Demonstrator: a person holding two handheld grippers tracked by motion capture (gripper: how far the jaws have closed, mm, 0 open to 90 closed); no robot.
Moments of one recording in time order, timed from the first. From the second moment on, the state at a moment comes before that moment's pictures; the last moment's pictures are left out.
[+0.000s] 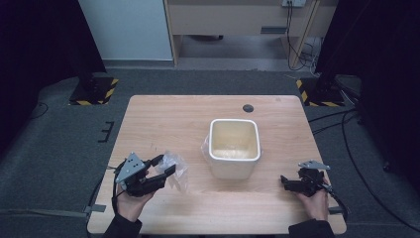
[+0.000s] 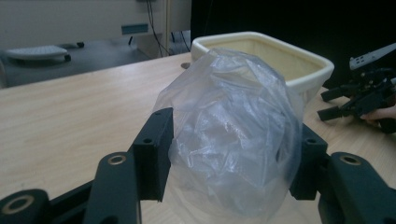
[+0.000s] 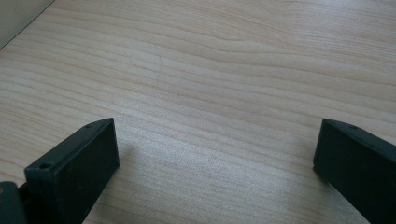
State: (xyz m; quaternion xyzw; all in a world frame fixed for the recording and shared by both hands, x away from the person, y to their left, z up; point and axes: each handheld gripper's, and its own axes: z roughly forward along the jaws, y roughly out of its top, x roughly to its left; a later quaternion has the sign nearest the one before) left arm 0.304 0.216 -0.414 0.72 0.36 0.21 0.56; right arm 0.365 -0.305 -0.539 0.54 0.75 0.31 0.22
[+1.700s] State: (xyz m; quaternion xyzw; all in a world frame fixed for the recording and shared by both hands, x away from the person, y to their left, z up) left arm 0.346 0.163 -0.335 0.67 0.32 0.26 0.62; right arm 0.365 -0.305 -0.539 0.54 0.75 0.31 0.22
